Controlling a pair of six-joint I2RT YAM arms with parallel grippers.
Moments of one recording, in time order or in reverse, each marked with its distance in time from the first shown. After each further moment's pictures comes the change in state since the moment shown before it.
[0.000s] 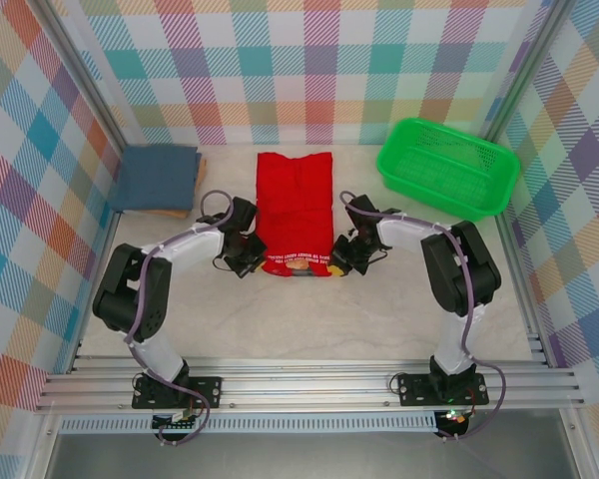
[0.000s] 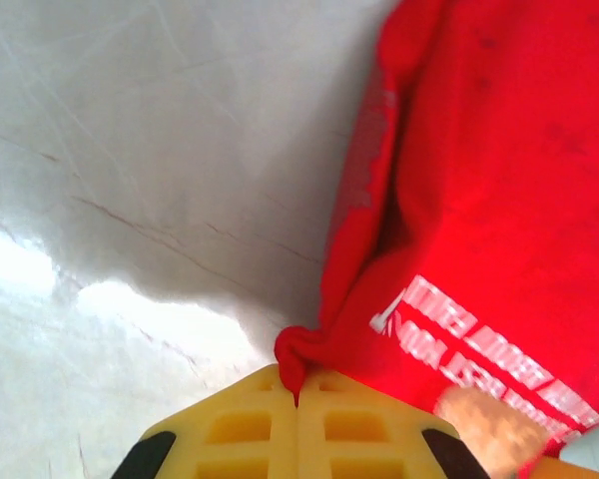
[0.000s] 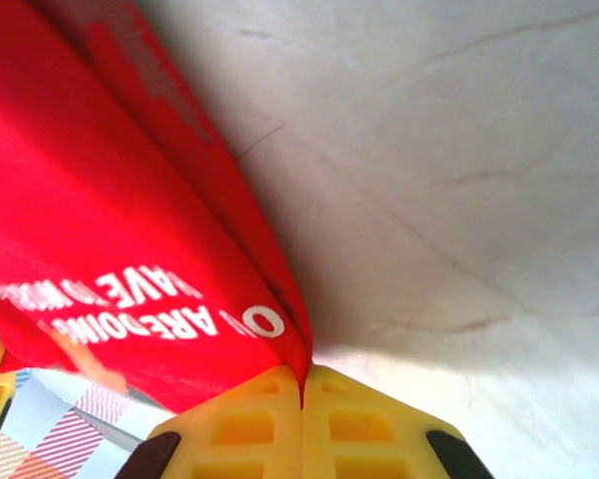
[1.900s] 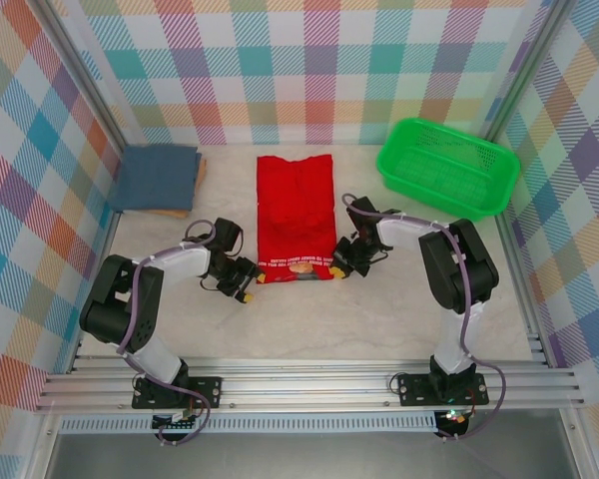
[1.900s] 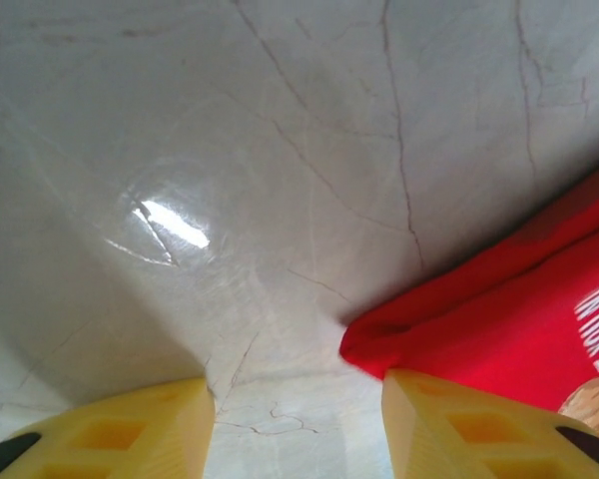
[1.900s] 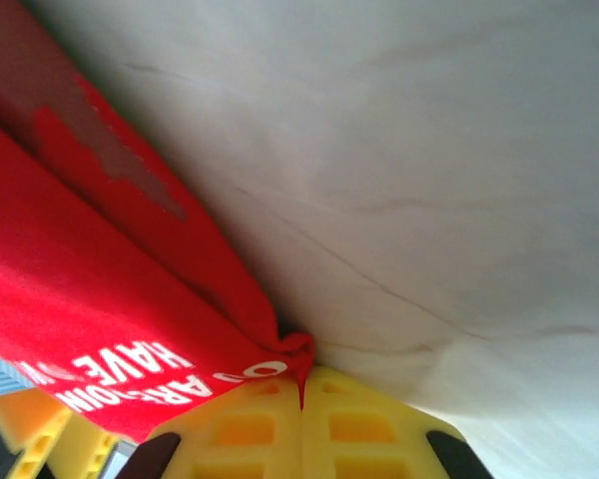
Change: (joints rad) left arm 0.071 -0.045 -0.235 0.091 0.232 -0.187; right arm -0.006 0.046 0.001 0.014 0.004 0.042
